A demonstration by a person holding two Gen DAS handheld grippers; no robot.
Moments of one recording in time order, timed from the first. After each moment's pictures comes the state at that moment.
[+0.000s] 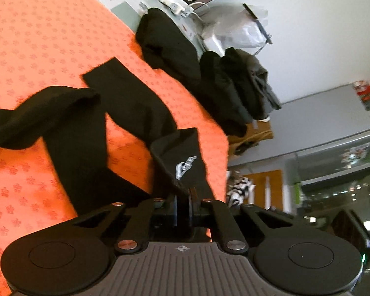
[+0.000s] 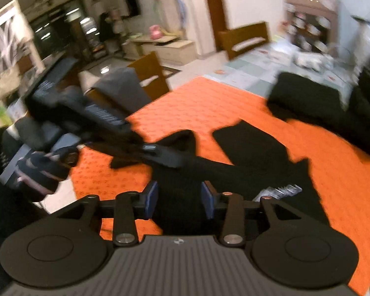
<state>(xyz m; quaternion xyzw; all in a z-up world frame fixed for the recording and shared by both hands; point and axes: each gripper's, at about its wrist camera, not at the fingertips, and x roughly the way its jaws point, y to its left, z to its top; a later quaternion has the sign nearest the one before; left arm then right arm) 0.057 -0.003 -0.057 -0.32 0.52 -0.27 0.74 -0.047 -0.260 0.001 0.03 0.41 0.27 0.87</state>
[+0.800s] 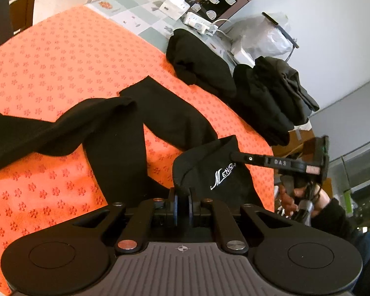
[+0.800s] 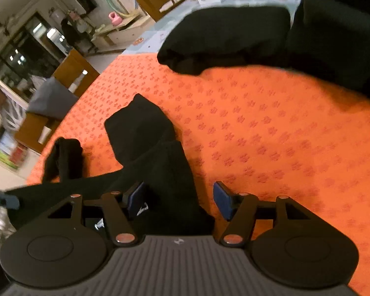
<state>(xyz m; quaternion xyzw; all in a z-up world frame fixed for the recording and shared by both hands) 0.028 -0.017 -0.054 -0.25 0.50 -0.18 0.81 0.118 -0.387 -0.143 0.16 0.51 0.27 0.80</state>
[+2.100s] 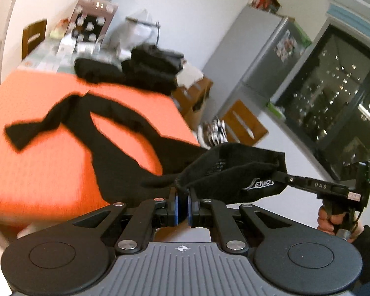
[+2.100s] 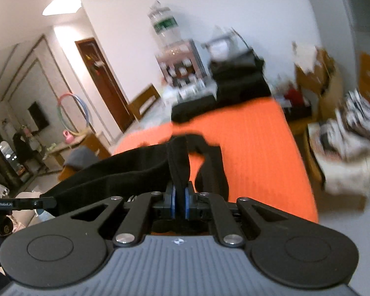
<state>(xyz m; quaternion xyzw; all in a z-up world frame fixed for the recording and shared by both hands) -0.287 0.110 0.047 -0.09 0.38 -0.43 0.81 -0.487 -0.240 0.013 0.23 0.26 0.00 0.94</state>
